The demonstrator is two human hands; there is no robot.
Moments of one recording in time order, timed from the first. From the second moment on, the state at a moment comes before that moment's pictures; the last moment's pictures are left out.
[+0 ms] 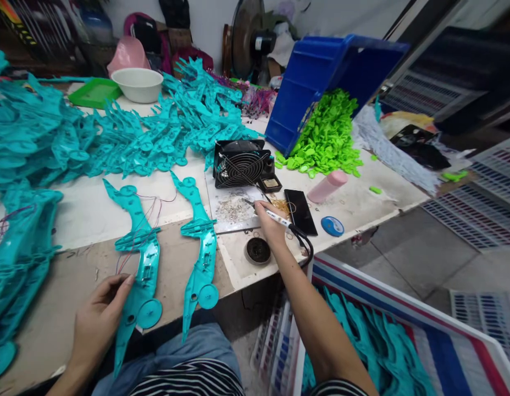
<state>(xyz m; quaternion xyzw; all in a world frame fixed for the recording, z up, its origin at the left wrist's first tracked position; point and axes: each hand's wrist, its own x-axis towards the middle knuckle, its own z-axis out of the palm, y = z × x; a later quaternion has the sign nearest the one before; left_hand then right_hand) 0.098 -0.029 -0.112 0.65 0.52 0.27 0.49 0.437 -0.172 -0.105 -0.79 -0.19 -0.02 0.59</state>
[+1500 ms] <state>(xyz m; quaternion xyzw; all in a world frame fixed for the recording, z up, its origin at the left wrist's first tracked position) 0.100 -0.012 -0.100 0.67 0.43 0.21 0.56 0.247 -0.159 -0.089 -0.58 -0.60 0.11 0.54</state>
